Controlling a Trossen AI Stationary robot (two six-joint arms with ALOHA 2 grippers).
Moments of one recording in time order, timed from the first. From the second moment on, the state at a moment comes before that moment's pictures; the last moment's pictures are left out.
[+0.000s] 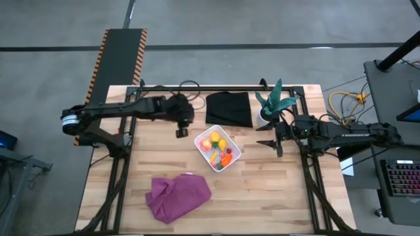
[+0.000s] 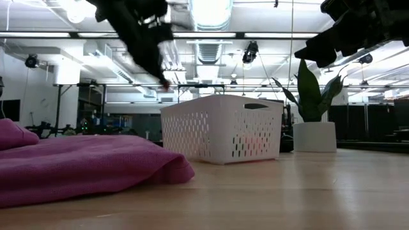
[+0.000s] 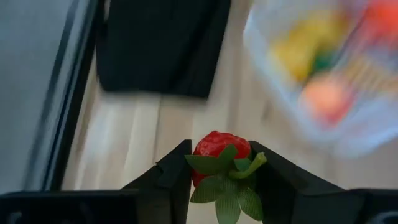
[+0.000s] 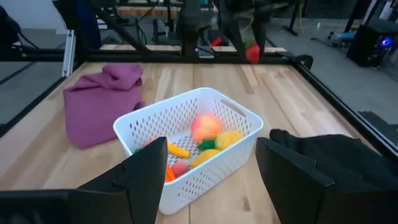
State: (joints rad) left arm 0.27 1.36 1.05 -0.60 -0.12 0.26; right arm -0.08 0.58 0.34 -0.01 -0.08 -0.04
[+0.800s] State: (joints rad) left arm 0.12 1.61 1.05 -0.14 0.06 0.24; right arm -0.08 0.55 0.34 -0.02 -0.08 -0.03
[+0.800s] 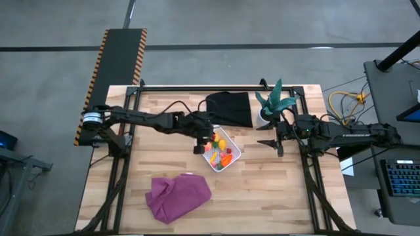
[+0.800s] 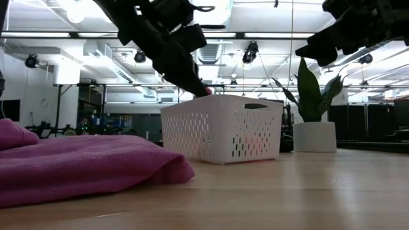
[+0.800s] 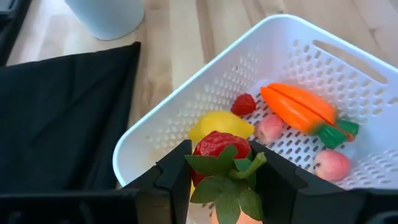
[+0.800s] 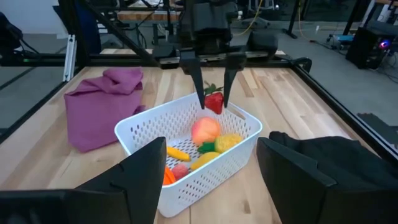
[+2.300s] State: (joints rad) left arm 0.02 0.70 0.63 0.14 -0.25 0.37; right arm -0.08 0.55 0.34 -0.01 -0.08 -0.03
